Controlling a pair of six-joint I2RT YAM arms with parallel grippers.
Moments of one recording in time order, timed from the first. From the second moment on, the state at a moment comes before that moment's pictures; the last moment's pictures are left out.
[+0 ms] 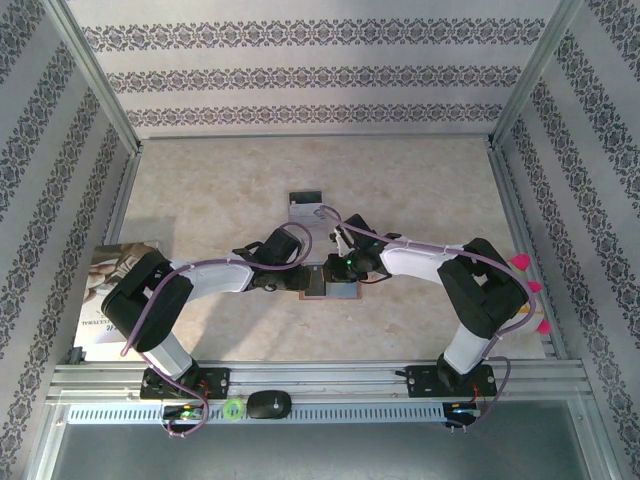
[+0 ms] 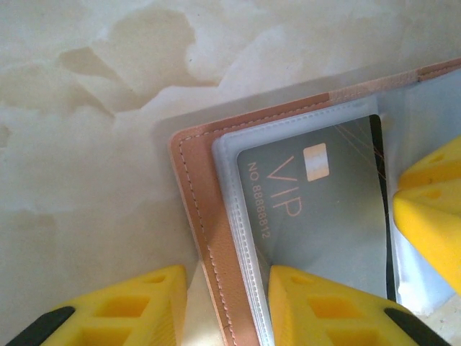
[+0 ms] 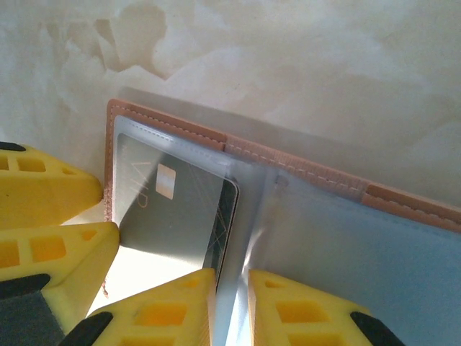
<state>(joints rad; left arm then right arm) -0.67 1.65 0.80 -0.20 0.15 -0.55 0.64 1.71 0.89 -0.27 -0.36 0.57</state>
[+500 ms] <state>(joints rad) -0.67 1.65 0.80 -0.20 0.16 -0.55 0.63 1.72 0.85 -0.18 -0.41 0.63</state>
